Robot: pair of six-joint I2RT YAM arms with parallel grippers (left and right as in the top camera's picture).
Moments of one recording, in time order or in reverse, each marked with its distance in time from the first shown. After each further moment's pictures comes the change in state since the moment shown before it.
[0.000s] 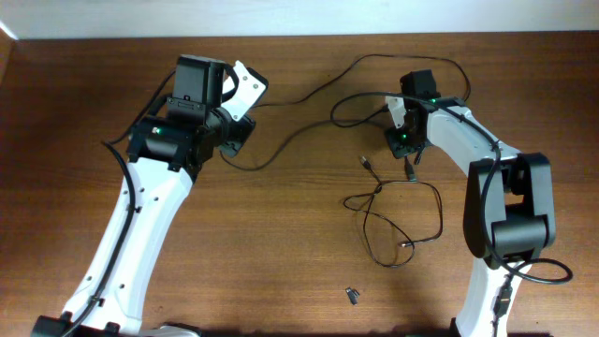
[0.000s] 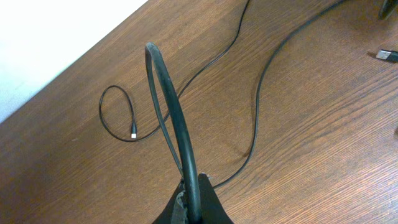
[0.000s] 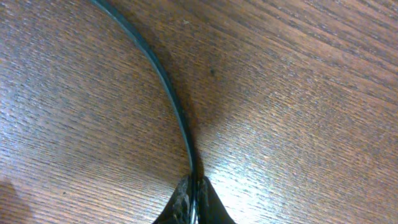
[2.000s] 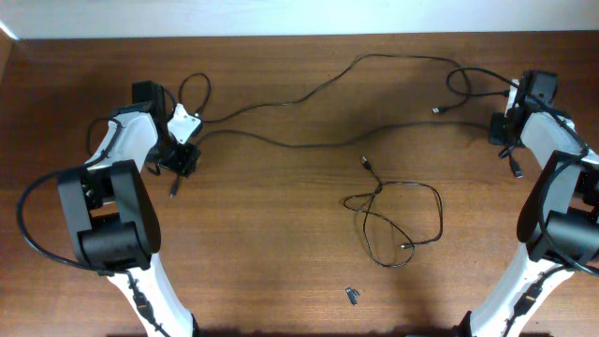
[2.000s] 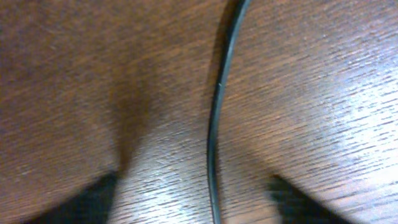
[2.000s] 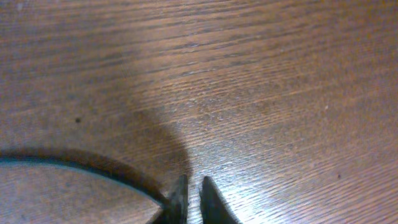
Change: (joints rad) left arm 0.409 0.600 0.000 0.033 0.014 0.133; right arm -0.455 0.026 0.003 0.220 0.163 0.071
